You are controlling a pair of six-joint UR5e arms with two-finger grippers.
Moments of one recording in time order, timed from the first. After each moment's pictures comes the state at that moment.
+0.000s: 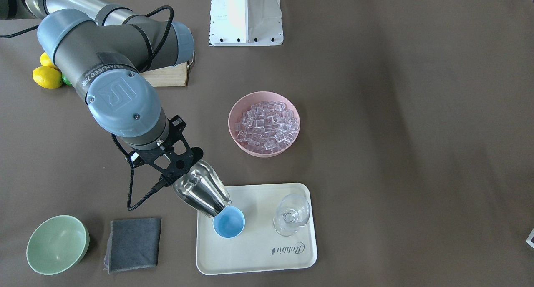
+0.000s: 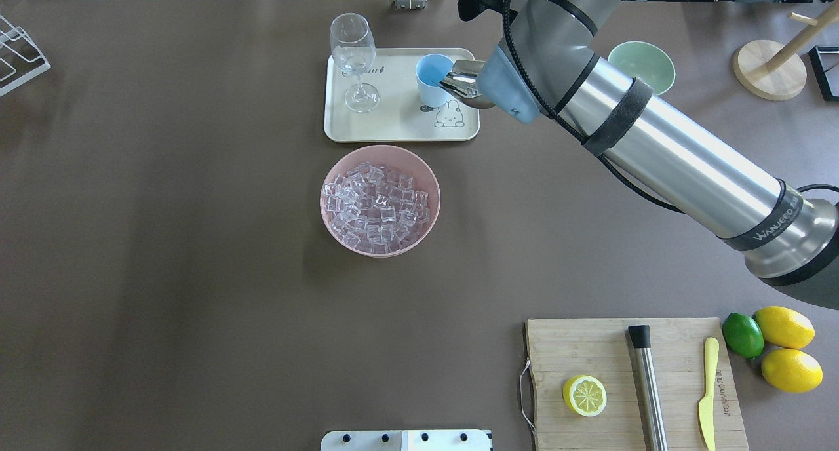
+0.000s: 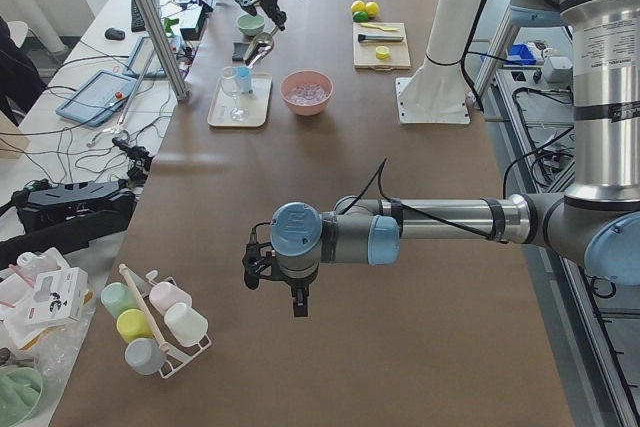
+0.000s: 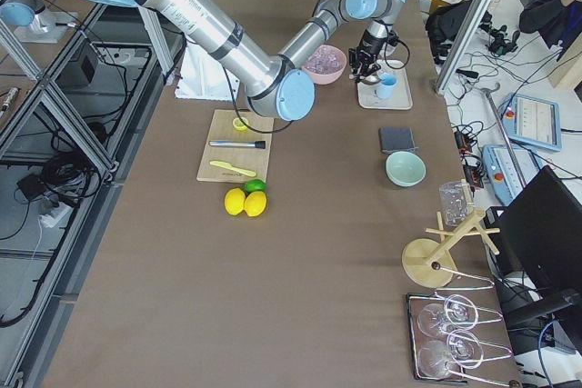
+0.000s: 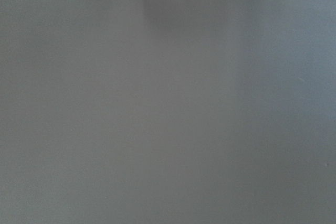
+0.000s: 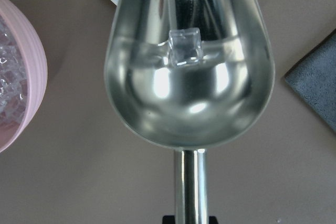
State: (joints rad) left arm -1.63 -1.43 -1.69 -1.60 -2.44 -0.06; right arm 0.90 -0.59 1.35 -2.12 2.19 -0.11
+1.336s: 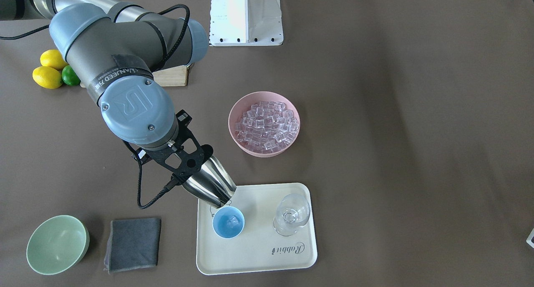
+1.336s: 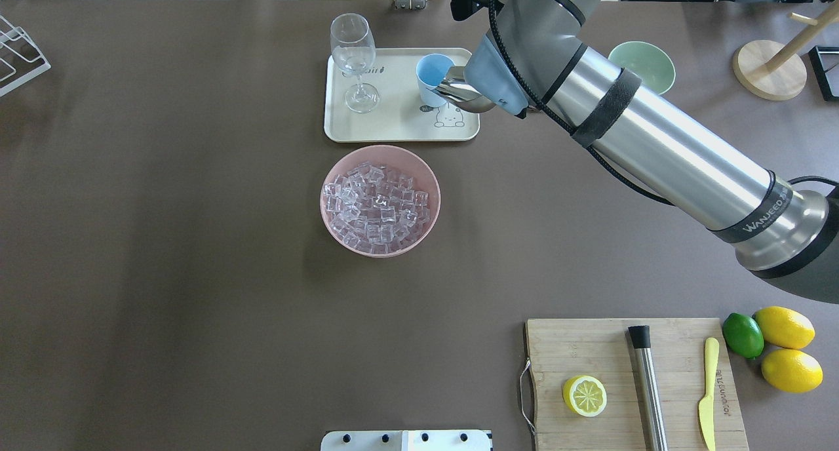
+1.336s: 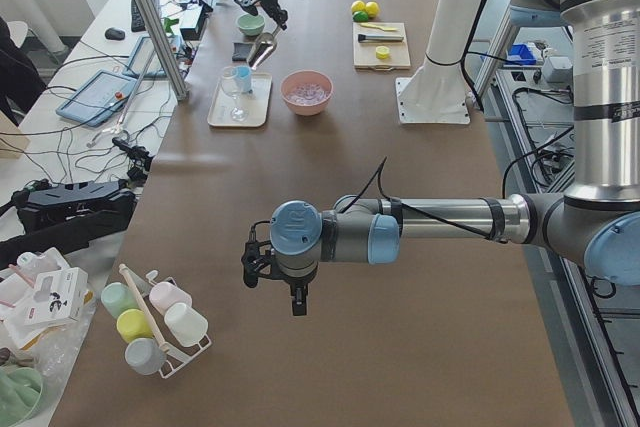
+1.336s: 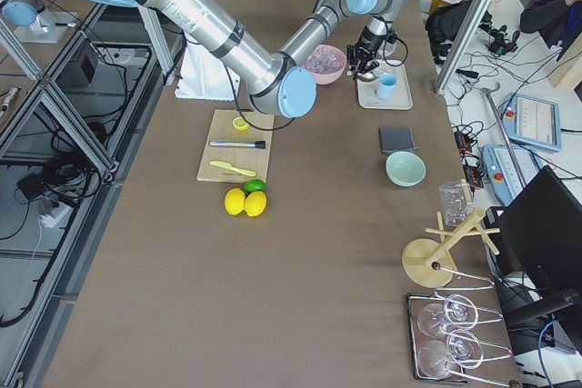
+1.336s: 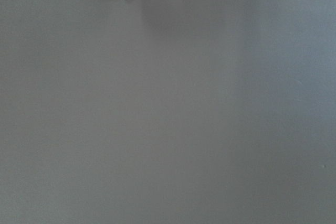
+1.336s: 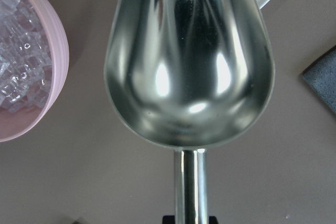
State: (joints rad) left arm -1.63 -1.44 -1.69 -1.60 -2.44 -0.06; right arm 0.90 -0.57 1.34 -2.18 2.22 -0.18
